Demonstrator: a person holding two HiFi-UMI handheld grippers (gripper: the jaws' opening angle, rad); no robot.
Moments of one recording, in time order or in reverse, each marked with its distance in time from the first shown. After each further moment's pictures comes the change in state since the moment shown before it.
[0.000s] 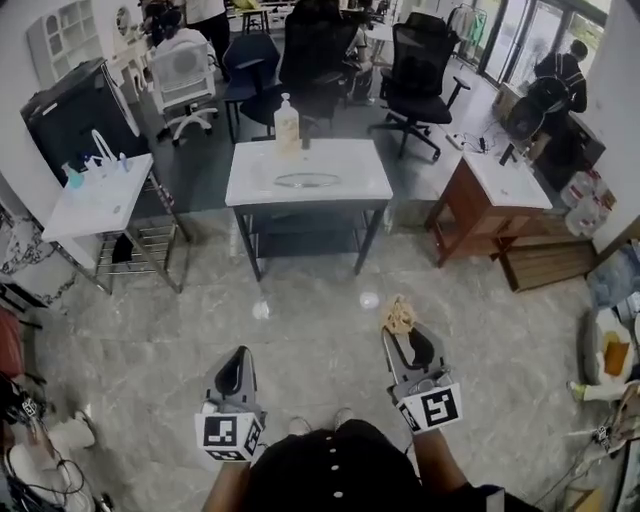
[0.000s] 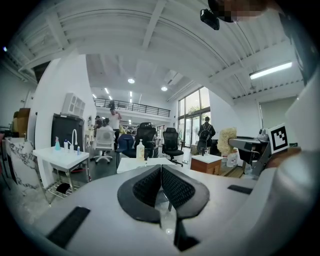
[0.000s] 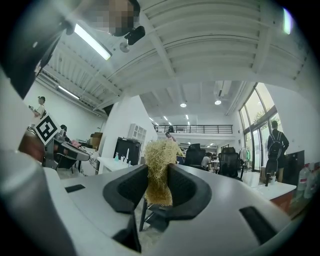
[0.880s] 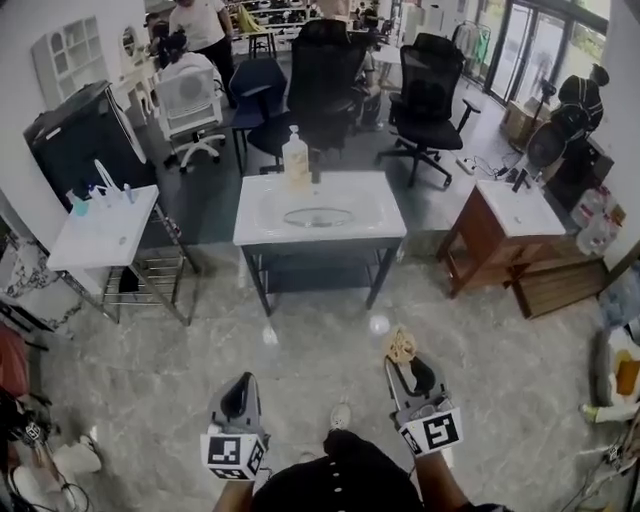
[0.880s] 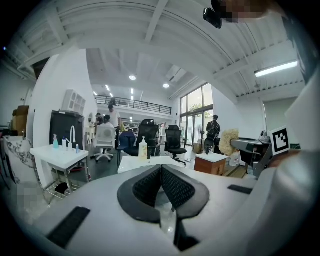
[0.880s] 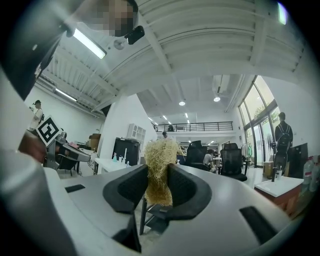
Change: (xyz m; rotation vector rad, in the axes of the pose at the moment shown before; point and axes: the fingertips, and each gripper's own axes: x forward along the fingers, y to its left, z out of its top) left arm 0.075 0.039 -0.003 -0.013 0.030 0.011; right arm 0.072 -0.028 -0.033 0.041 0.003 0.005
